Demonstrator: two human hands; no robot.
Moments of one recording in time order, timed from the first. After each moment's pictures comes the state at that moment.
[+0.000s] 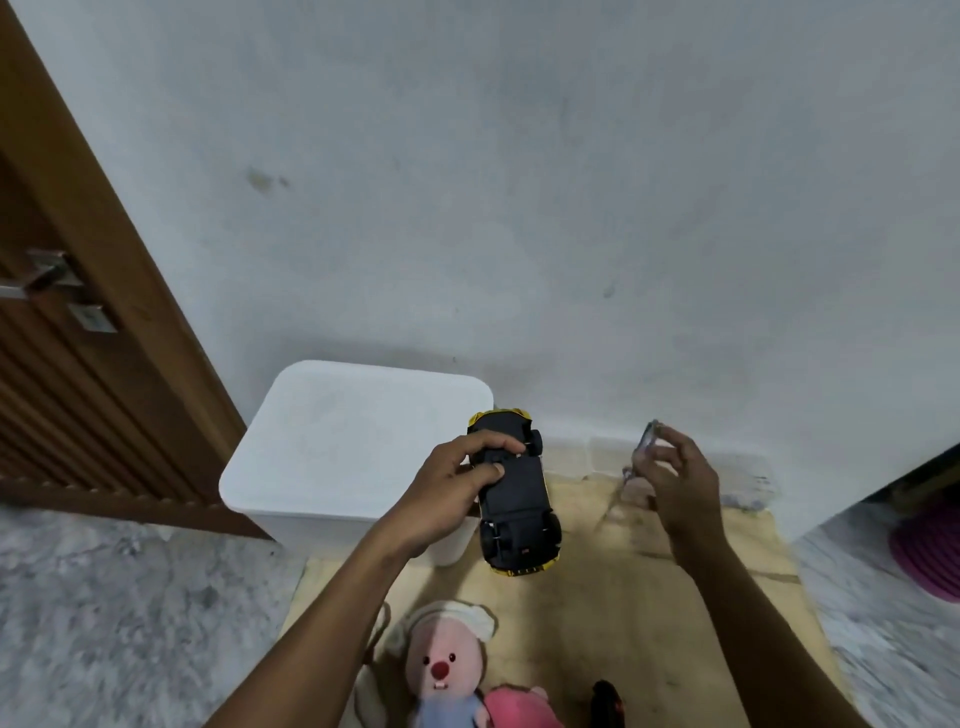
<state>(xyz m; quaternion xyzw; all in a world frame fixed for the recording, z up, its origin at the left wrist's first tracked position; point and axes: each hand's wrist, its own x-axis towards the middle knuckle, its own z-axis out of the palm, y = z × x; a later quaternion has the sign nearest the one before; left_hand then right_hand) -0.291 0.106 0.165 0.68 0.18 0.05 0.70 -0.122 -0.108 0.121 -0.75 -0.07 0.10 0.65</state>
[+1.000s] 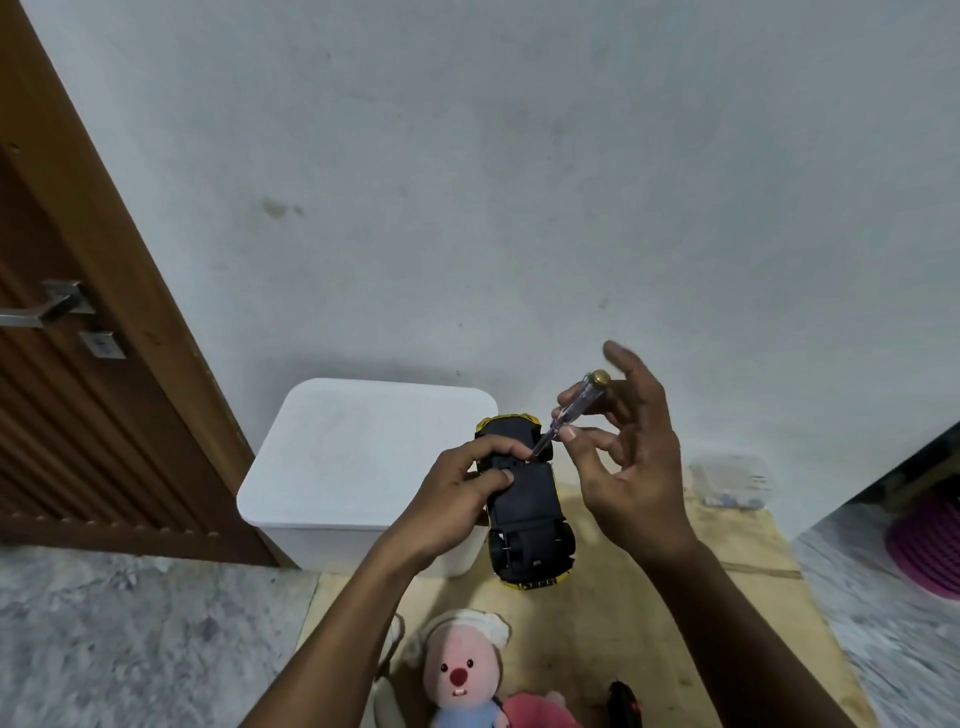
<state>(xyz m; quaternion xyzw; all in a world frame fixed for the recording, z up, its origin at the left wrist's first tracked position) -0.313 0.102 0.185 0.68 0.16 0.07 0.72 -0.227 -0.046 0.221 -0.65 -0.39 -0.04 0.65</state>
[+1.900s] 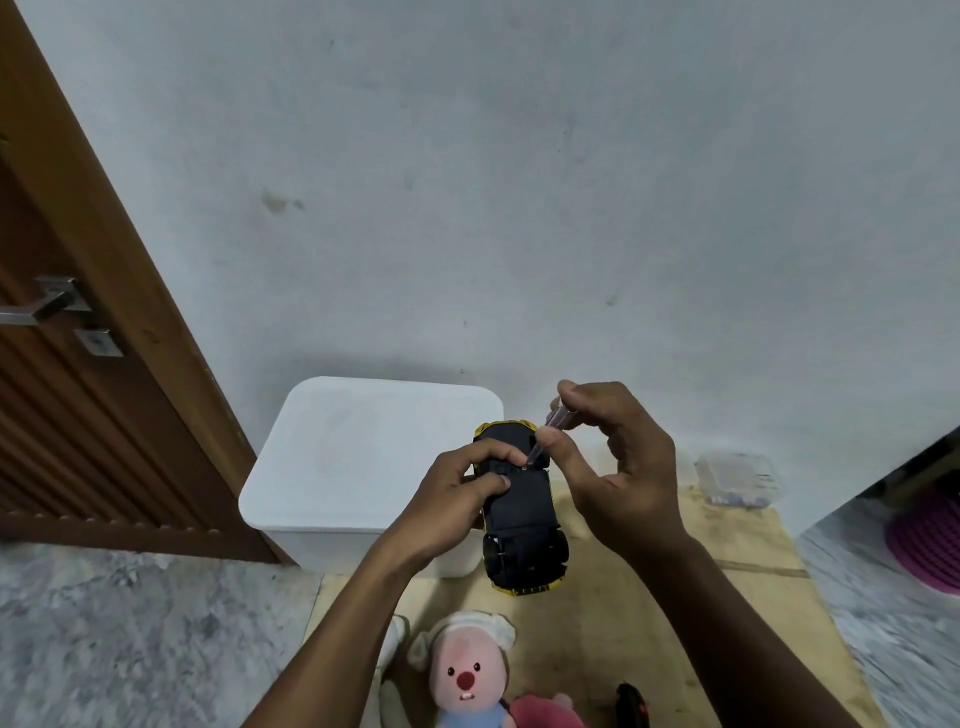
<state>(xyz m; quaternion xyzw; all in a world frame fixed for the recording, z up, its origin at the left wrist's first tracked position) -0.311 0.118 0.174 0.69 0.18 0.06 0.70 -0.221 -0.028 0.210 -0.64 -0.46 -0.13 0.61</state>
